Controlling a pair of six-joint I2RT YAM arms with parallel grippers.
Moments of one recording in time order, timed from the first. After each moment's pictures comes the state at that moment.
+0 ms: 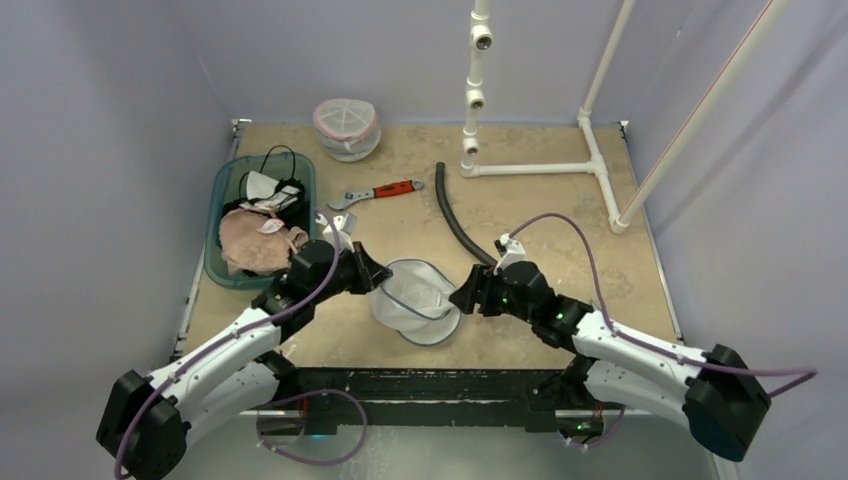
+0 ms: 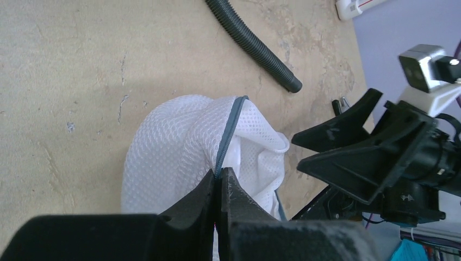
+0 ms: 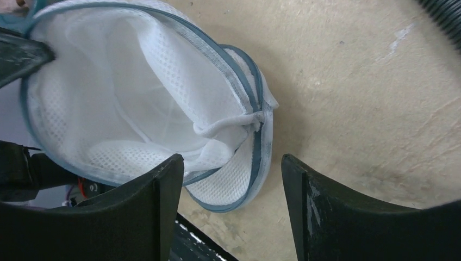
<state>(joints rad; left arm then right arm) -0.59 0.90 0.45 -0.01 0.17 -0.72 0.81 0.91 0.38 -0.03 0.02 0.78</state>
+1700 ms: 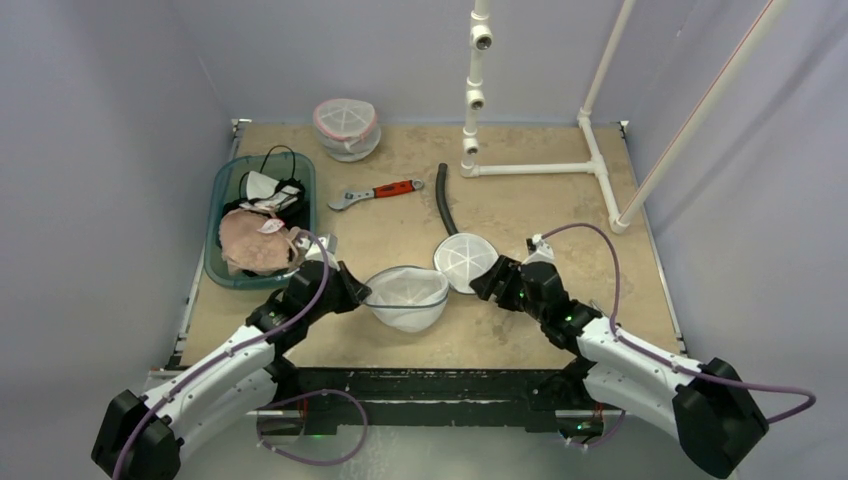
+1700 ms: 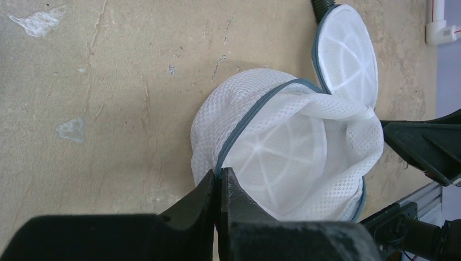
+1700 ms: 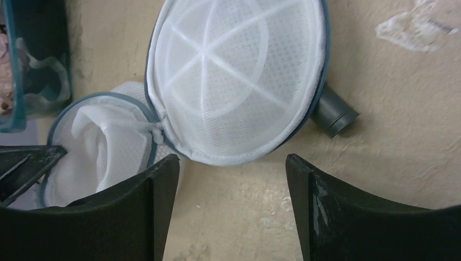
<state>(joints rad) -0.59 0.76 0.32 -0.16 -0.04 -0.80 0.63 0.91 0.29 0.04 0.10 0.84</state>
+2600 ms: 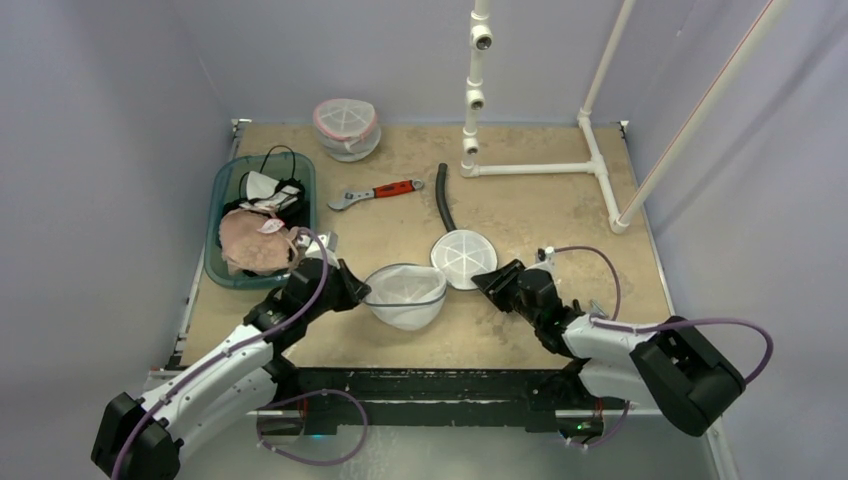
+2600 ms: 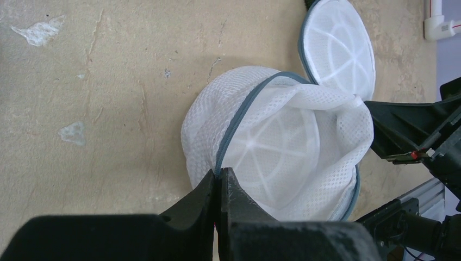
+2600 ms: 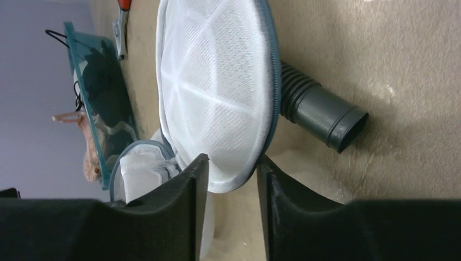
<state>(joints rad) -0.59 0.75 0.34 -0.19 -0.03 -0.77 0.62 1.16 0.14 0.50 0.10 1.30</state>
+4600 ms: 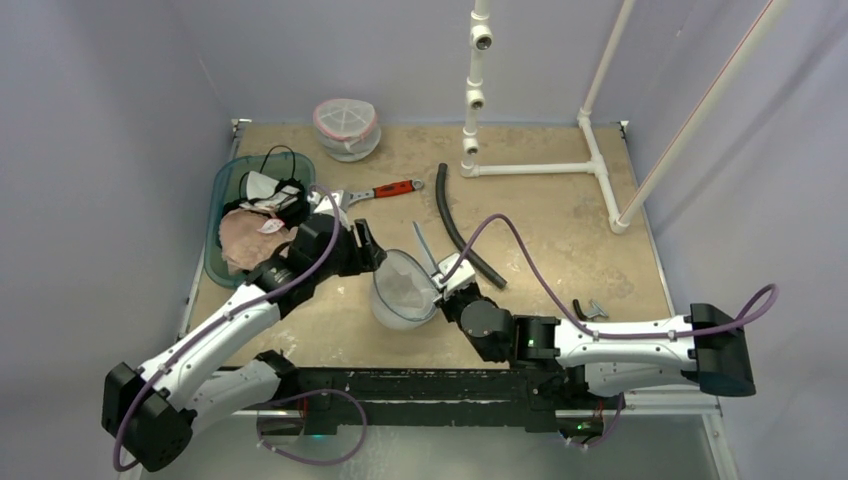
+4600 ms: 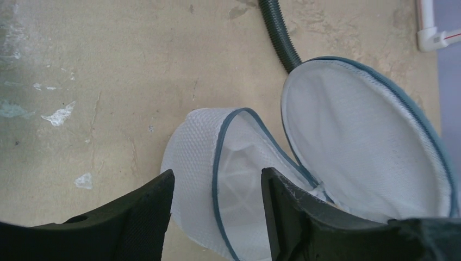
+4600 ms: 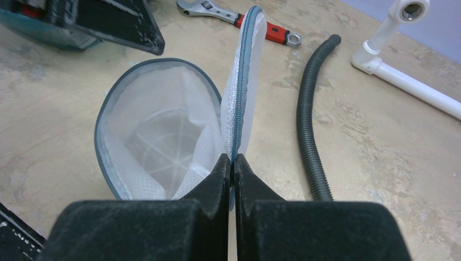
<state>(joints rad) -0.59 1.00 0.74 -0.37 -0.07 -0.64 1.39 1.09 0.61 0.19 0.82 0.07</state>
